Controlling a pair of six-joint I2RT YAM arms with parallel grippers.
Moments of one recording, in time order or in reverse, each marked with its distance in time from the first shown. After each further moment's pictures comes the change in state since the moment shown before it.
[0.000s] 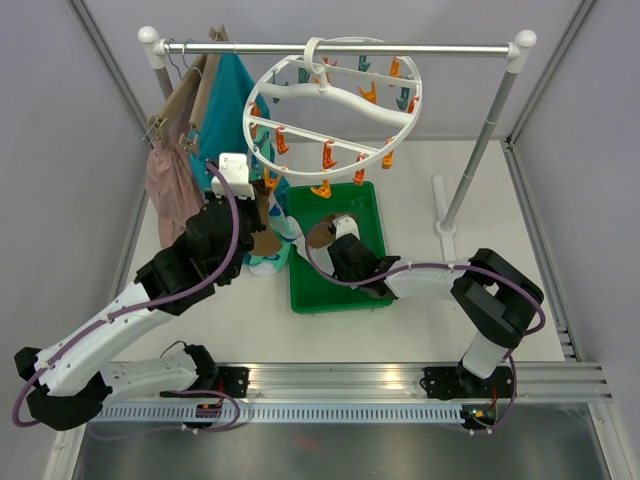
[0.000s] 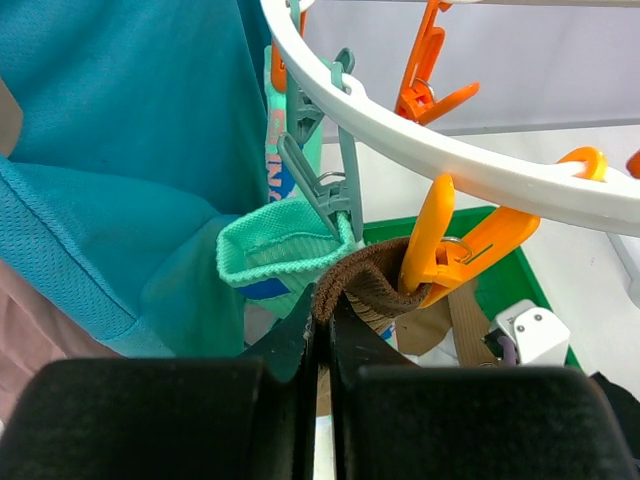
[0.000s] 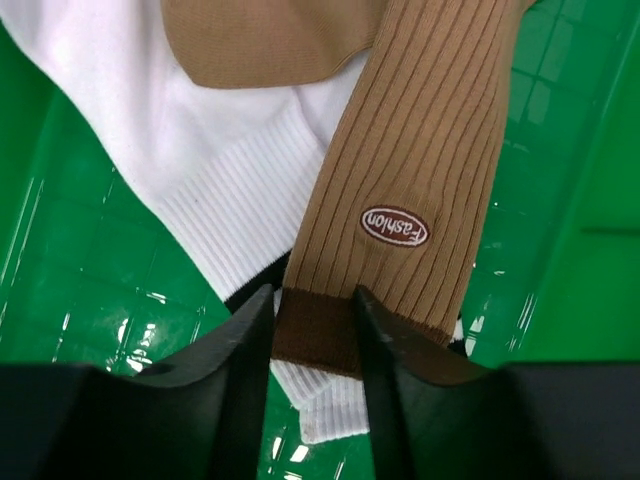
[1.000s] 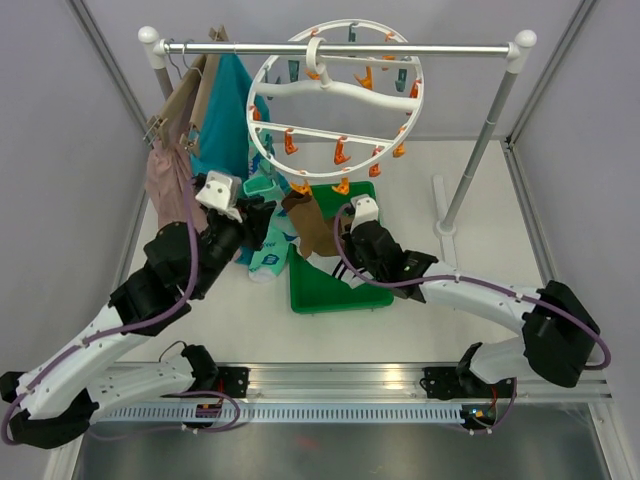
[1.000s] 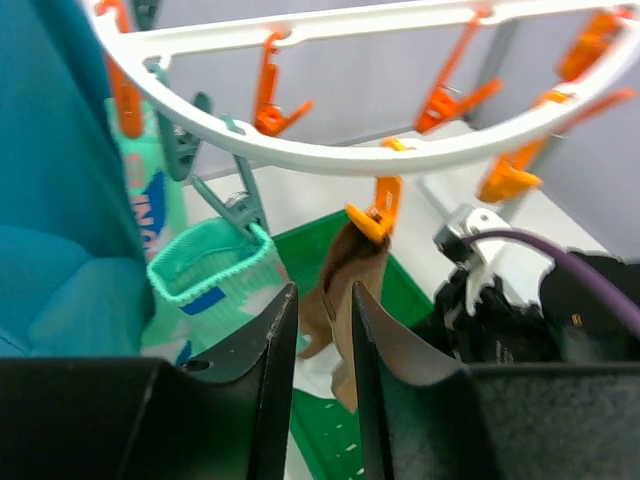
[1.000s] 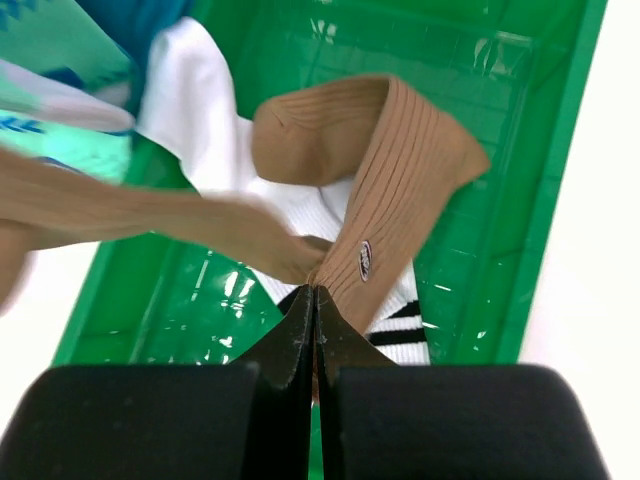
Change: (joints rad) left arm 0.005 -0.151 -0.081 0.095 0.362 0.037; right arm 0.000 -0.301 0.015 -0.091 0.012 0.019
